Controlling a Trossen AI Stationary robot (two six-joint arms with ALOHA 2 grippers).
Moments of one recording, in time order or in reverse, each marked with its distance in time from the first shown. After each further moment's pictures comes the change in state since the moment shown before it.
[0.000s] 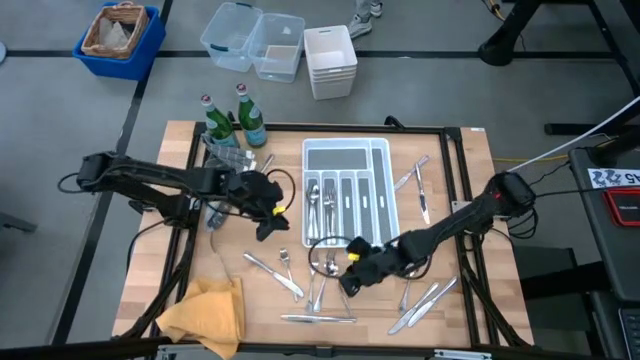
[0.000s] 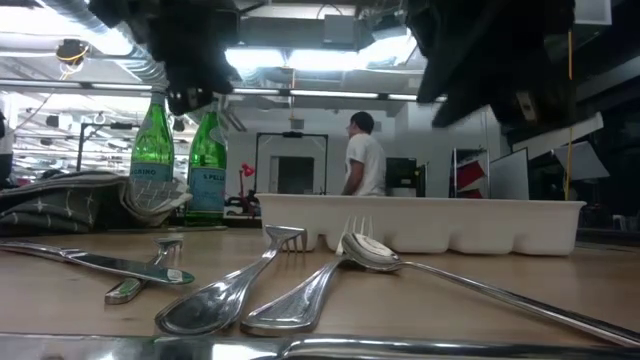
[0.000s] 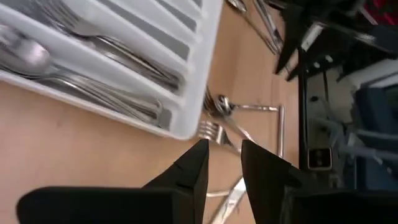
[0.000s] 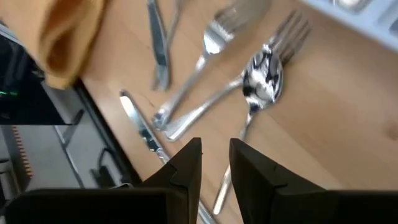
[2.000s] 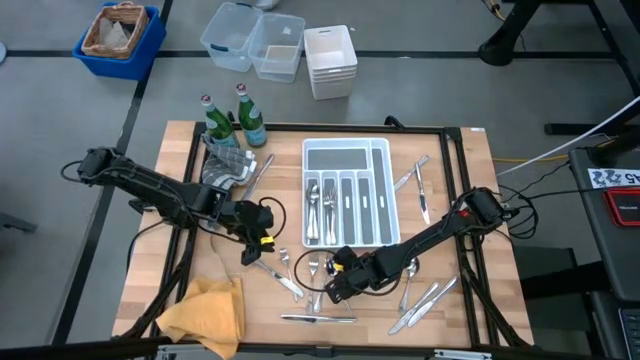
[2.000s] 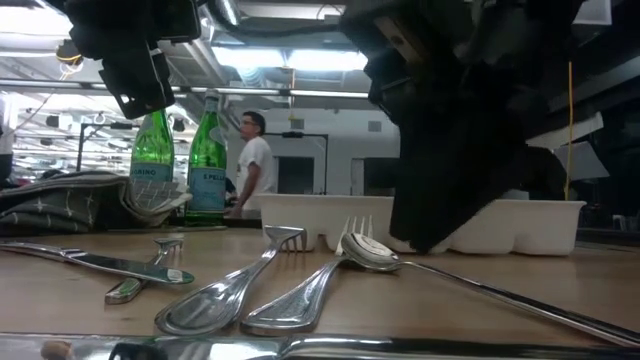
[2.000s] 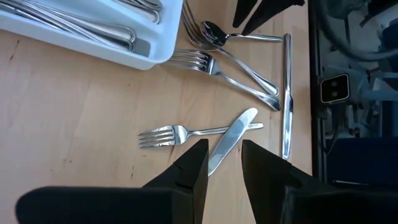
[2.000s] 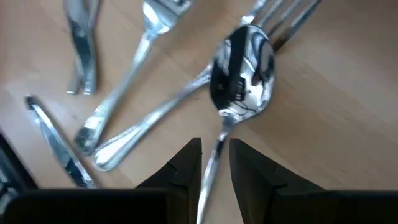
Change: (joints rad) left arm -0.237 -0.021 -0.057 -0.081 -0.123 -0.030; right arm 0.009 0.269 0.164 -0.103 0.026 0.020
